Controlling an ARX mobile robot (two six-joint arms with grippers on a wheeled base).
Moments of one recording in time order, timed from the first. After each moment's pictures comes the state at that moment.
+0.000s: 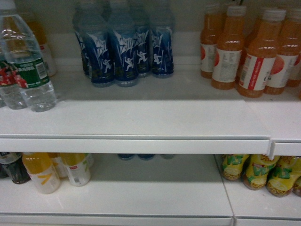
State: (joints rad) left arm 0.00 0.01 0.01 0.00 0.00 0.00; right arm 0.16 0.59 0.25 0.21 0.30 0.13
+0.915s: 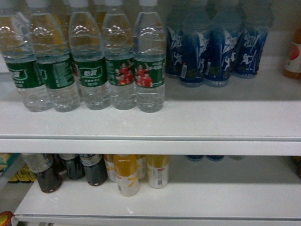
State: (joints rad) left arm 0.00 0.01 0.01 0.00 0.00 0.00; right arm 0.16 0.59 0.25 0.21 0.30 0.13
